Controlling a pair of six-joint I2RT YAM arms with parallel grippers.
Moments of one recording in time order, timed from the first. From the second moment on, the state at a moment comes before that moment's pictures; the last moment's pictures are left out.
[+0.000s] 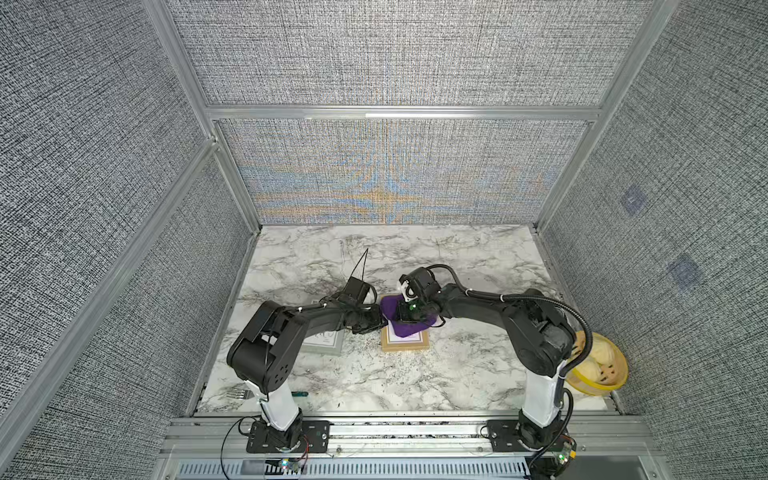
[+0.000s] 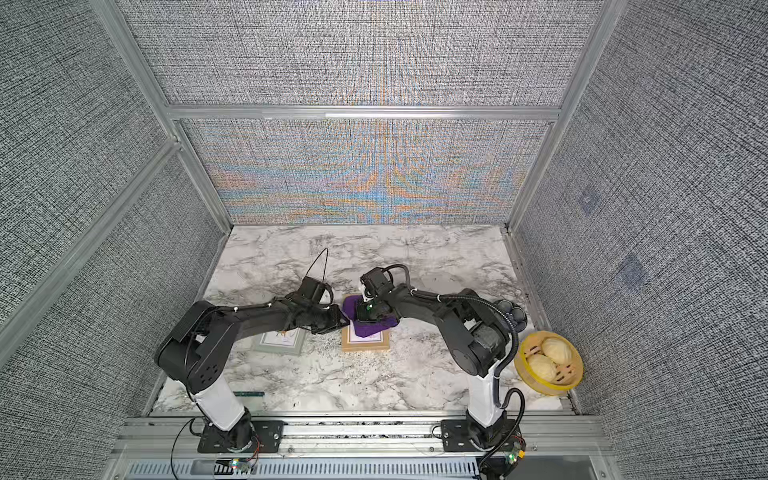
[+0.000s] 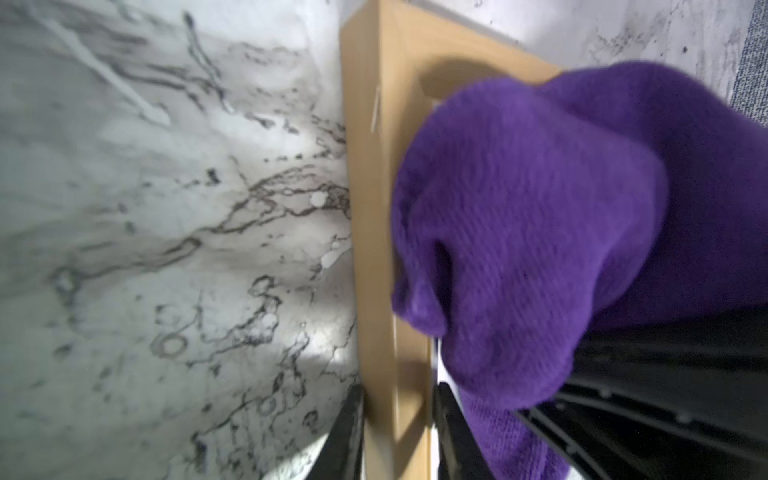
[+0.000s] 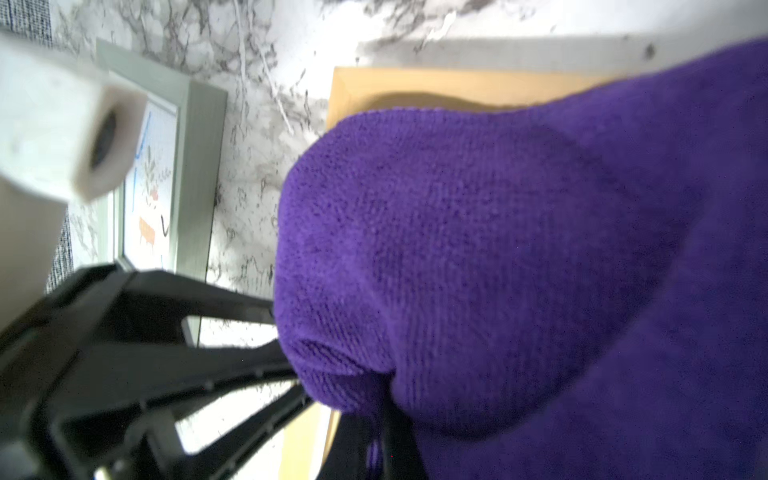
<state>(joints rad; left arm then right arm) -0.55 1.76 0.83 -0.15 0.40 -0.68 0.68 1.95 1.22 -0.28 -0.31 0.60</state>
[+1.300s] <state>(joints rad) -0.55 1.79 0.90 -0.26 0.40 -0.62 0.70 2.00 1.36 -0.43 -0.03 0.63</state>
